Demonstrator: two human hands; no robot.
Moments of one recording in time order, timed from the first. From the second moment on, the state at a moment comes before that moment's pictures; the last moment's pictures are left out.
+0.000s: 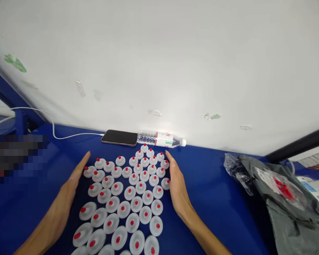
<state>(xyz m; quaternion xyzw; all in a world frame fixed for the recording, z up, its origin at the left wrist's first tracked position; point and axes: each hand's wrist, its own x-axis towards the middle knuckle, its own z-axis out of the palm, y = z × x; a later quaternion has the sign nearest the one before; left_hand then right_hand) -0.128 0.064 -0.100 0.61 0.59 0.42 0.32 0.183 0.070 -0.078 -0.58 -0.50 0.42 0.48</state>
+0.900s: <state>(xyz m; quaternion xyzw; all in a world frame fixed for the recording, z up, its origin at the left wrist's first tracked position) -0.066 0.089 -0.057 0.54 0.50 0.48 0.48 0.163 0.088 -0.070 -0.54 -0.58 0.42 0.44</state>
